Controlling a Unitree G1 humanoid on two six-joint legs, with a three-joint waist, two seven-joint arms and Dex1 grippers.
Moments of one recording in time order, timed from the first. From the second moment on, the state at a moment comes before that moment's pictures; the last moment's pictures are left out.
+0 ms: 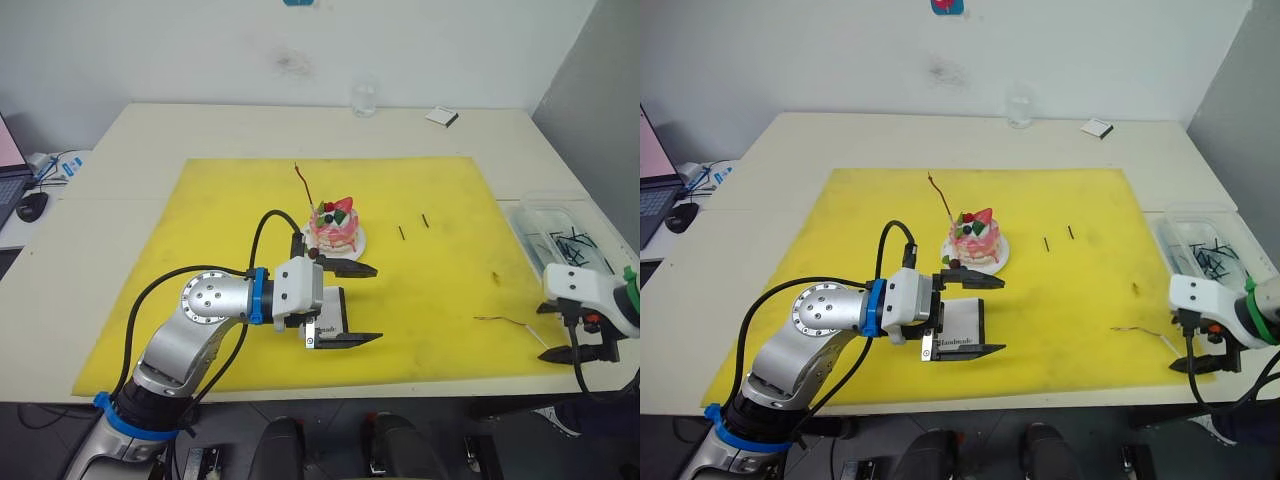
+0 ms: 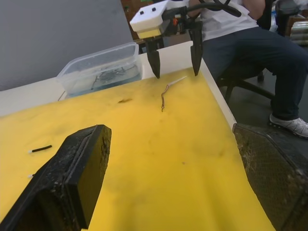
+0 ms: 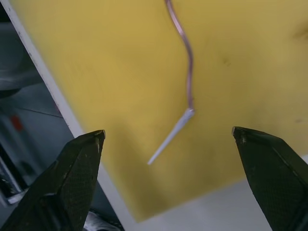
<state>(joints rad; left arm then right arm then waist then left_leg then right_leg) -0.35 0.57 -0.23 -0.40 -0.37 0.21 -1.07 -0.13 -1.36 0.07 -0.18 0.18 0.63 1.33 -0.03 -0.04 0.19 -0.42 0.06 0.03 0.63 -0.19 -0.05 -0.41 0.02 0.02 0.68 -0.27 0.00</state>
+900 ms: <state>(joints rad) -0.34 0.56 -0.23 -0.43 -0.37 0.21 -1.06 -0.06 -1.32 0.00 -0.16 0.22 0.66 1.25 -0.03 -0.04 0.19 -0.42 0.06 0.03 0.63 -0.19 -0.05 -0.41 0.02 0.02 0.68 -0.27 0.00</state>
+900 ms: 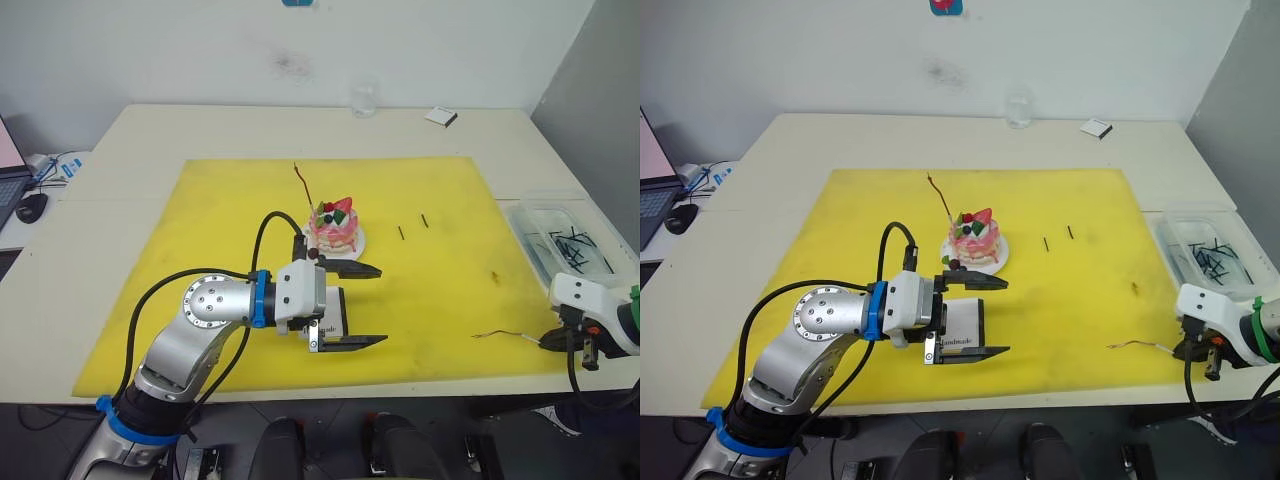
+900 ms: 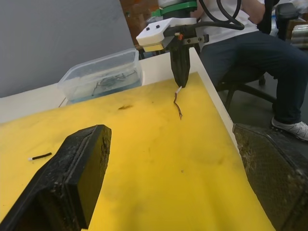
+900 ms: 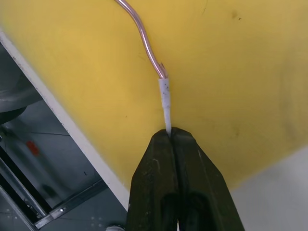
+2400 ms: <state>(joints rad) -0.28 0.57 -0.23 -0.46 -0.38 0.23 -1.06 -0.24 -1.19 -0.10 -0.24 0.52 0.98 1.11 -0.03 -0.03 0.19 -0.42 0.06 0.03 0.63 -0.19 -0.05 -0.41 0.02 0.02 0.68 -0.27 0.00</state>
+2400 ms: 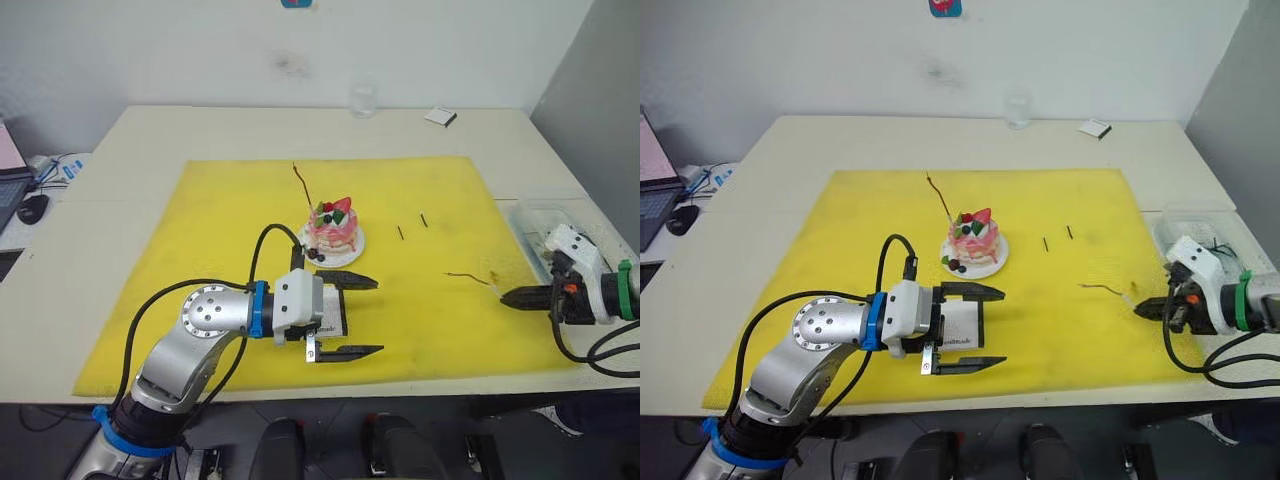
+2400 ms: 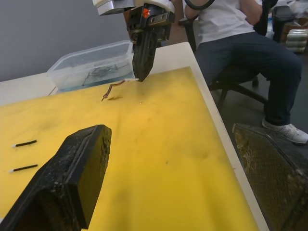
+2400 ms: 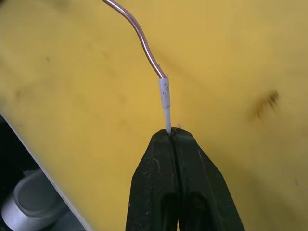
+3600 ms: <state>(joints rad) -0.20 0.60 -0.23 -0.57 -0.39 0.30 -0.99 -0.06 -1.39 -0.02 -0.18 0.26 0.63 1.27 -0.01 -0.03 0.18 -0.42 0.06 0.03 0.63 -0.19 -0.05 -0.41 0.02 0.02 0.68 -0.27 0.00</state>
